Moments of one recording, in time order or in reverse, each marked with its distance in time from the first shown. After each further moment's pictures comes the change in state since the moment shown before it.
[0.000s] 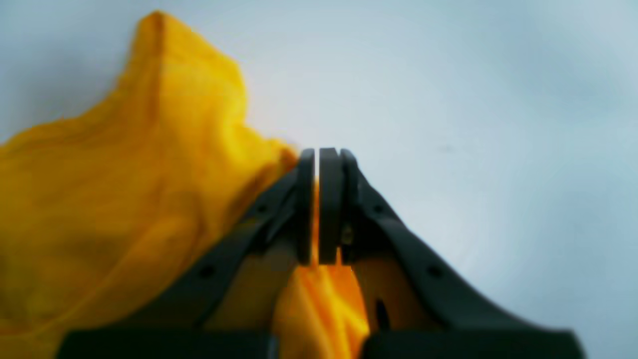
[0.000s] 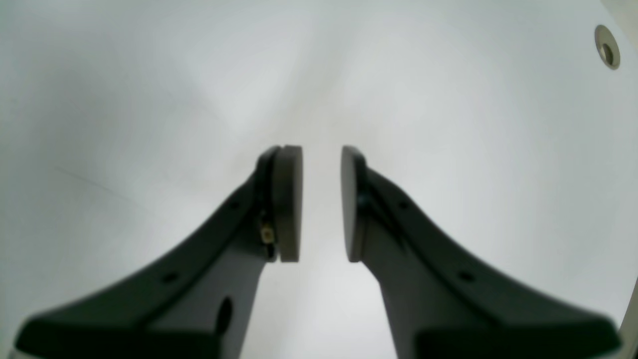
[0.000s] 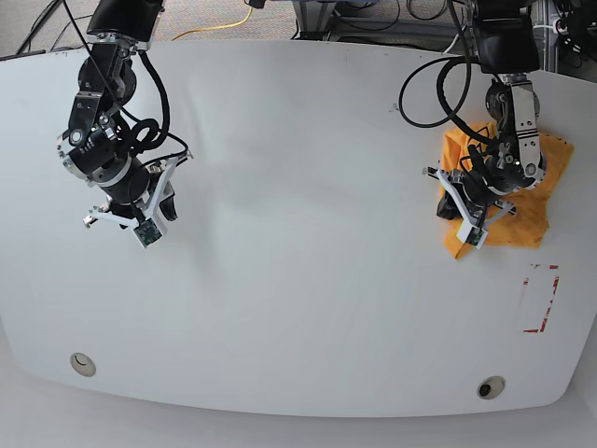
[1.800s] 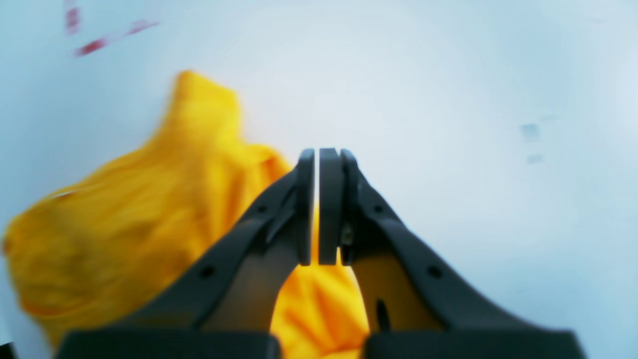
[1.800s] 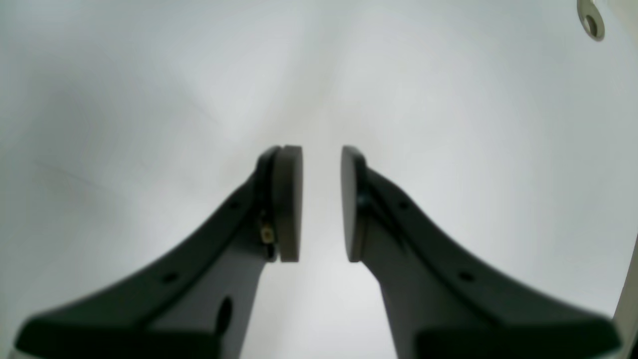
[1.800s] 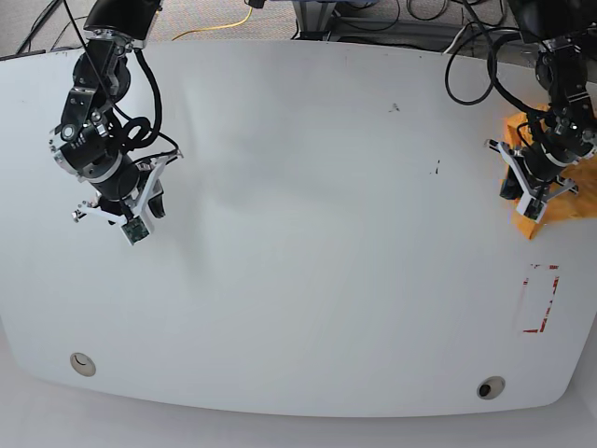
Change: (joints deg) left arm 9.0 -4.4 -13.1 12.0 0.3 -7.7 3.0; right arm -0.7 0.1 3.1 0.5 0.0 0.0 -0.9
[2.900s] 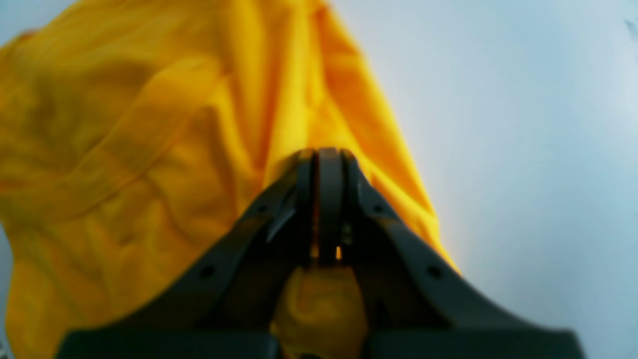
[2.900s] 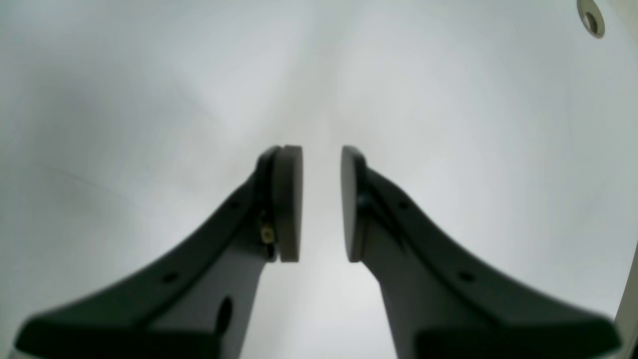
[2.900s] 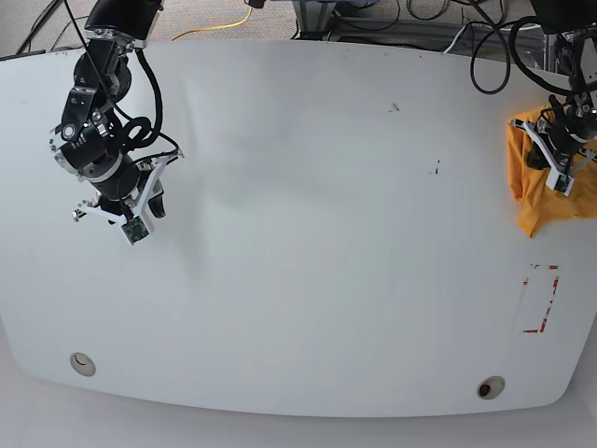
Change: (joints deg) left arm 4.1 -6.5 -6.3 -12.4 -0.5 -0.3 -5.6; right arm 0.0 -0.3 0.2 0.0 0.0 0.0 0.0
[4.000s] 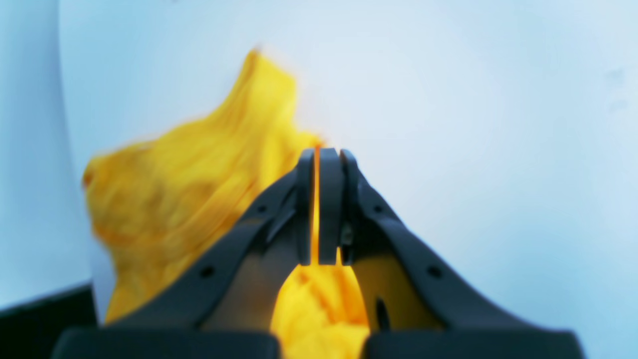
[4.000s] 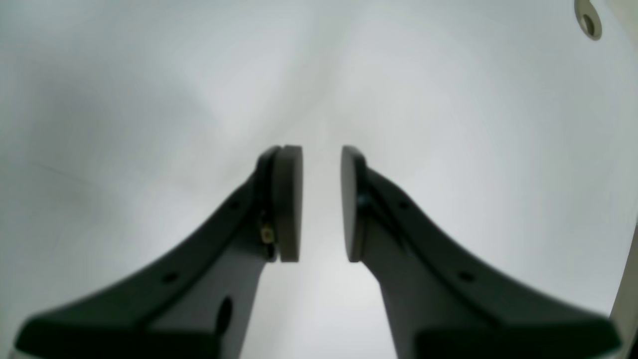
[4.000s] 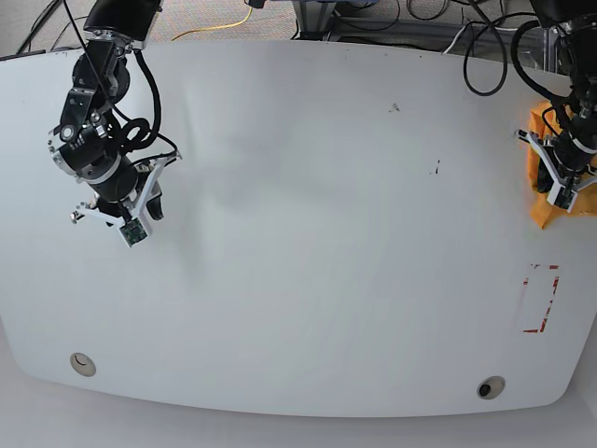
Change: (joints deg) left arm 1.2 2.6 -0.9 18.8 0.2 0.1 5.8; right arm 0.9 0.3 0.0 0.0 0.0 0.0 0.0
